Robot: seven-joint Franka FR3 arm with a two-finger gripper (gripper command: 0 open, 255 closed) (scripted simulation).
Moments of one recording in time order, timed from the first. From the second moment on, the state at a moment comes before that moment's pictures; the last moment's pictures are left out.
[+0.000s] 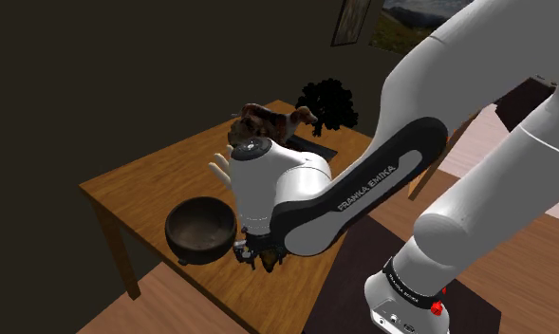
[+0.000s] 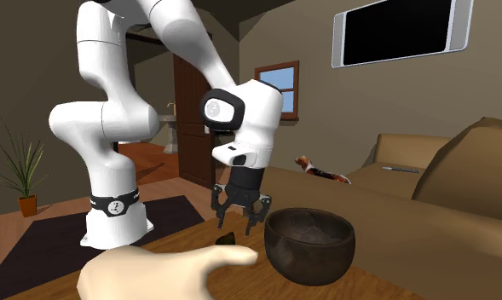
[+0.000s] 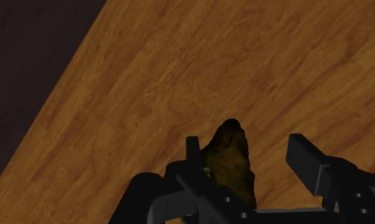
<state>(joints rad) -0.23 -0.07 1.01 -2.64 0.05 2.38 1.32</state>
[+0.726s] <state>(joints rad) -0.25 -0.14 0.94 -2.85 0.12 2.80 0.97</state>
